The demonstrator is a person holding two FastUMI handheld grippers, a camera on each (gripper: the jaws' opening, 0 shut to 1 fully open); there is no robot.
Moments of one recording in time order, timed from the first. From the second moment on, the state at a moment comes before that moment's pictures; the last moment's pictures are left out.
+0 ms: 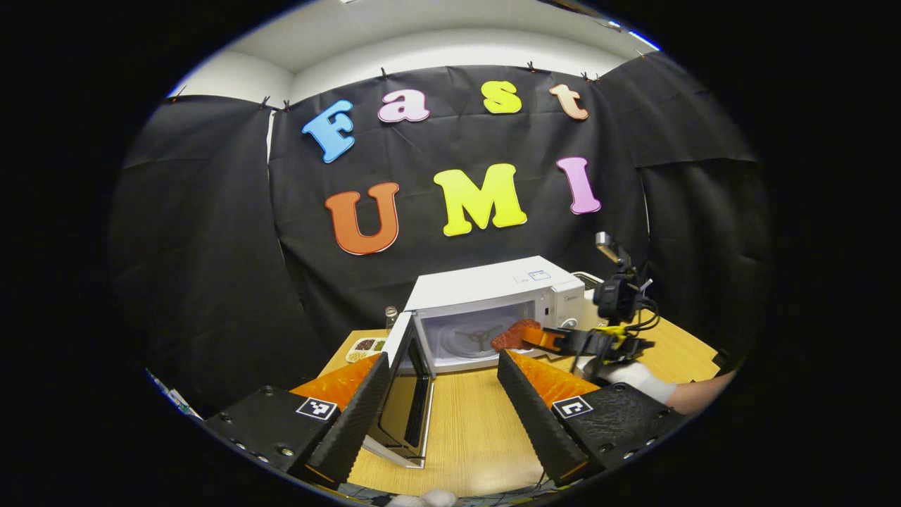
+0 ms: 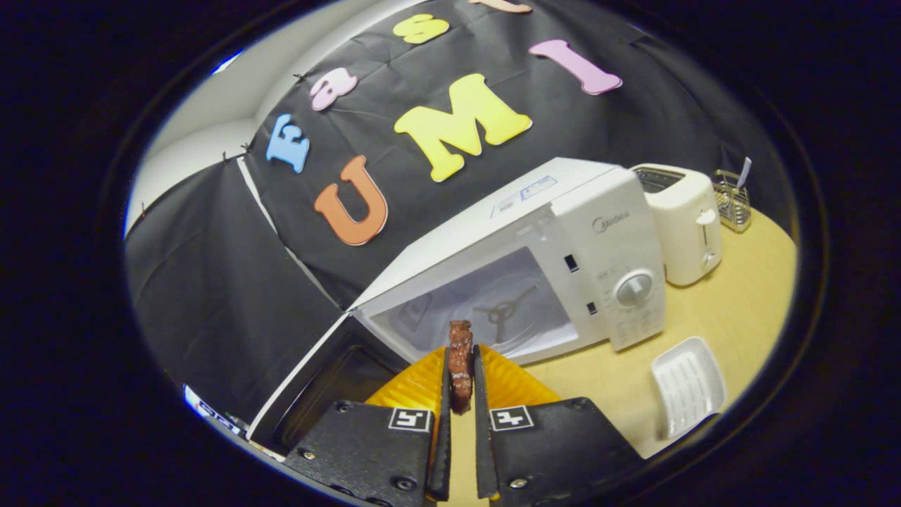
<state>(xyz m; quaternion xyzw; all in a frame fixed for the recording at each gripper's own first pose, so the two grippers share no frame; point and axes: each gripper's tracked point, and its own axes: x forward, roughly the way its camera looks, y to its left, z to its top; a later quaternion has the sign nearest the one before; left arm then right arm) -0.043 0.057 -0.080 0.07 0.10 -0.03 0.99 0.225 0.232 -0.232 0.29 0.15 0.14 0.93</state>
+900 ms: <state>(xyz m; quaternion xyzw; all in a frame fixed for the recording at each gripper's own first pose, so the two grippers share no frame) -0.030 0.133 -0.122 0.08 0.14 -0.03 0.99 0.362 0.293 -0.313 0.28 0.12 0.01 0.95</state>
